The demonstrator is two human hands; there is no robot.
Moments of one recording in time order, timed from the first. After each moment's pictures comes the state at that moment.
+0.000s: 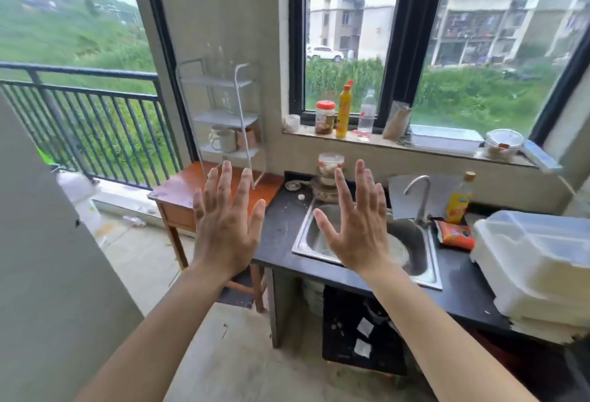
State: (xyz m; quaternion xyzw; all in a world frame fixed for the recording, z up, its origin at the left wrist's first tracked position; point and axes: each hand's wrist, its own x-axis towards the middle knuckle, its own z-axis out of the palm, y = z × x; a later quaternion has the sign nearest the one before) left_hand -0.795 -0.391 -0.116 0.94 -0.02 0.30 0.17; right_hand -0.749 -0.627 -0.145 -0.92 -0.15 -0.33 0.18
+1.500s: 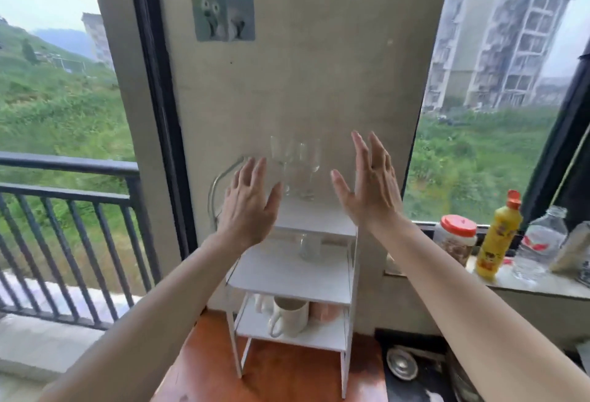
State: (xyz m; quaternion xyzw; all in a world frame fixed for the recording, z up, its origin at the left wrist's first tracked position) left_hand -0.030 -0.008 -0.017 0.91 -0.15 0.29 0.27; right_hand -0.046 -0.238 0.007 -0.89 -0.07 -0.40 0.18
